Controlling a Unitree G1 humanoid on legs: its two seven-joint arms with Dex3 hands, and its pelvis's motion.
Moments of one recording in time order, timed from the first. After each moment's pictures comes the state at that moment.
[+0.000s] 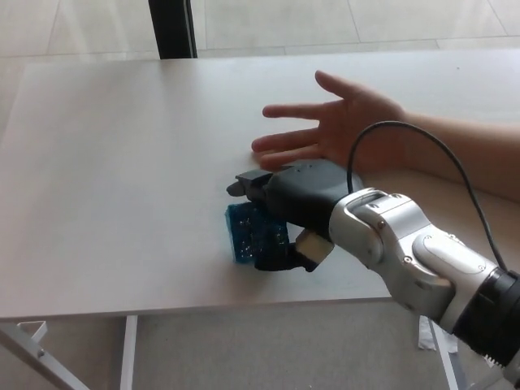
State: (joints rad) left_arm -0.04 0.72 0.52 1.26 -0.21 -0.17 -0.32; right_arm -0.73 -0.35 0.90 0.30 -0.63 0.21 0.26
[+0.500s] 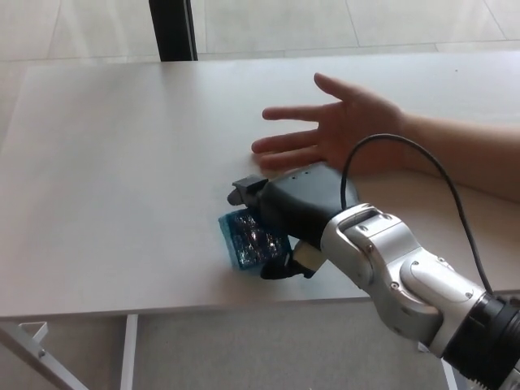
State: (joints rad) left_arm -0.03 0.72 0.51 1.26 -0.21 -0.17 -0.32; right_arm -0.64 -0.30 0.85 0.31 -0.75 0.22 0.11
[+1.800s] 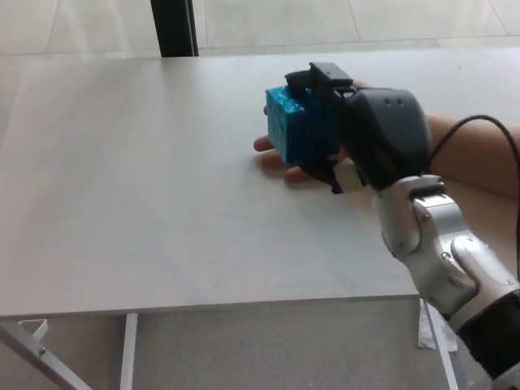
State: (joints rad) left_arm -0.02 0.72 0.50 1.26 -0.21 -0.17 -0.32; right_arm -0.61 -0.25 0.43 0.39 -0.75 -0.03 -0.41
